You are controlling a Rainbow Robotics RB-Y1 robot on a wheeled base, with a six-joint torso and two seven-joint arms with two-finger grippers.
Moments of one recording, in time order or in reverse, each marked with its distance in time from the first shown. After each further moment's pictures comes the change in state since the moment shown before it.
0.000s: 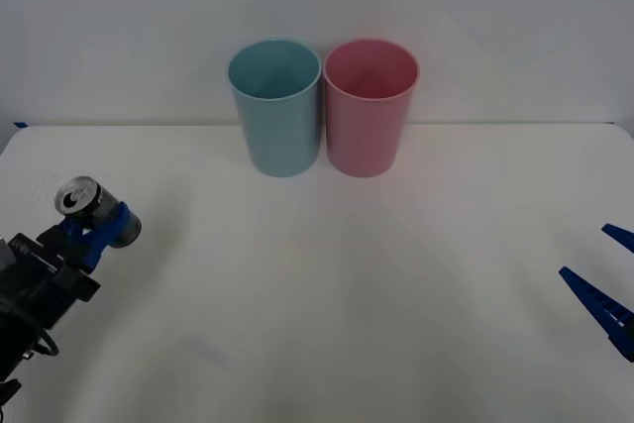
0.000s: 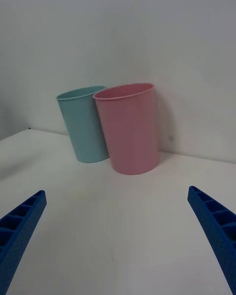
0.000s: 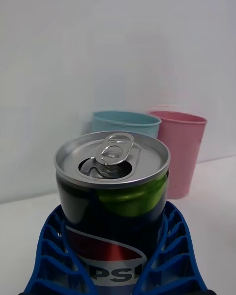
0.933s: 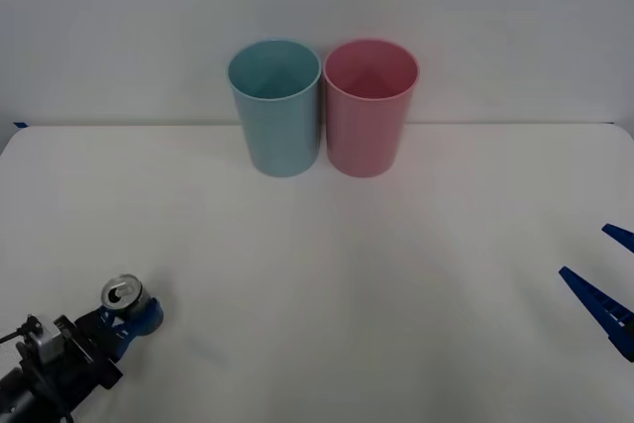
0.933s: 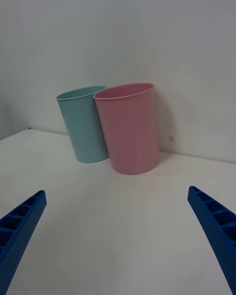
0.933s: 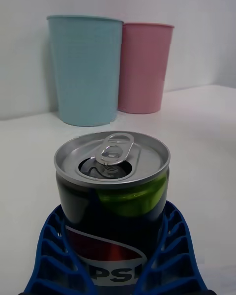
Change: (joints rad) right arm 0.000 0.000 0.000 0.000 0.000 0.000 0.000; left arm -0.050 0.000 -0.011 0.504 -0.041 -0.322 -0.347
